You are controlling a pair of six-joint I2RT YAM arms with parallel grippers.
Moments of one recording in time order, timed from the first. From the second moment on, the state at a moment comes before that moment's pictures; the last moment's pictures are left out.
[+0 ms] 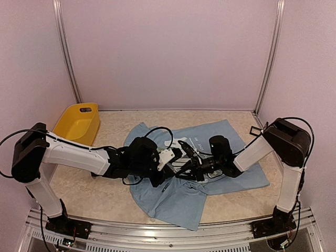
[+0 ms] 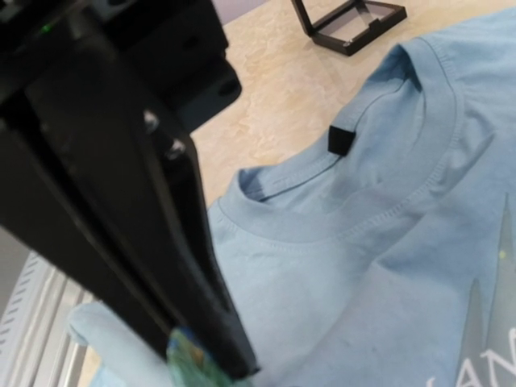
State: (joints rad) left arm -1.03 1.71 0.93 0.10 0.12 0.11; right arm 0.70 1.93 0.75 0.77 -0.97 0.14
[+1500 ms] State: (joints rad) left arm -1.29 1.88 1.20 -0.31 -0.25 0.26; right arm 0.62 1.64 0.70 0.47 -0.44 -0.08
